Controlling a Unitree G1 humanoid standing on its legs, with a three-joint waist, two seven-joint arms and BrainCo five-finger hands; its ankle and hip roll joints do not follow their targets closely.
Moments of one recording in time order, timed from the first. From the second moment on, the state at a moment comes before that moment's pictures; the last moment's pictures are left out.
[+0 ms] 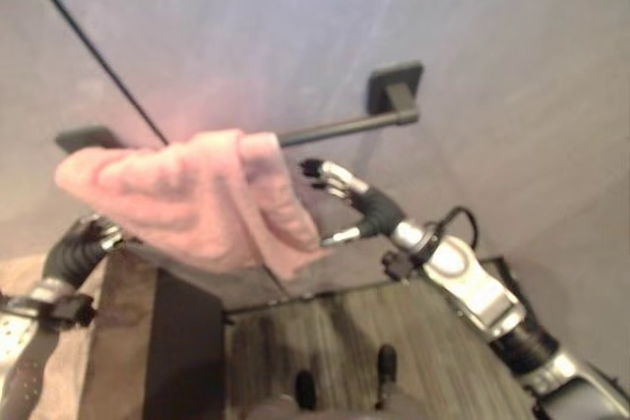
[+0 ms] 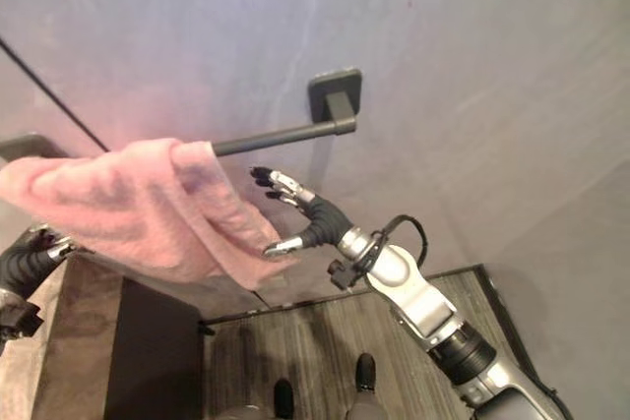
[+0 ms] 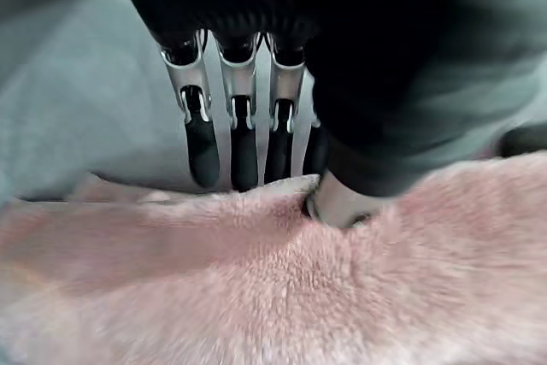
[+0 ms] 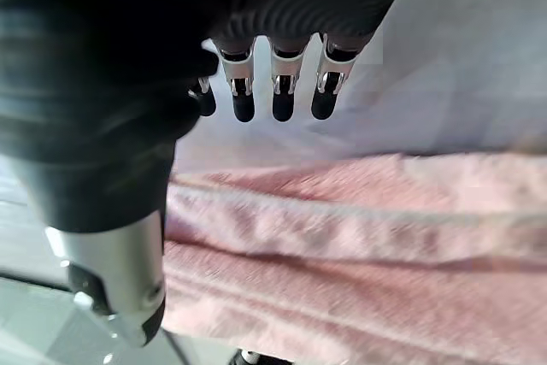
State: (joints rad) left arm 0.33 0.91 0.20 0.05 -0.88 -0.19 -0.29; right arm -0.35 -0.60 0.52 -0.22 0.36 -0.12 0.20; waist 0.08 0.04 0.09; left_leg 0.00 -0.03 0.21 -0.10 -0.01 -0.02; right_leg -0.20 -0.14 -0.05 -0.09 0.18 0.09
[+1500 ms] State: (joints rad) left arm 0.25 0.87 0.17 0.05 -0.85 -0.16 -0.29; right arm -0.54 -0.50 0.65 -0.09 0.15 -0.03 0.23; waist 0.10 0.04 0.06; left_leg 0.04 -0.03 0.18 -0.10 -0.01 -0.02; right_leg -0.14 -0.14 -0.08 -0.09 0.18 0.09
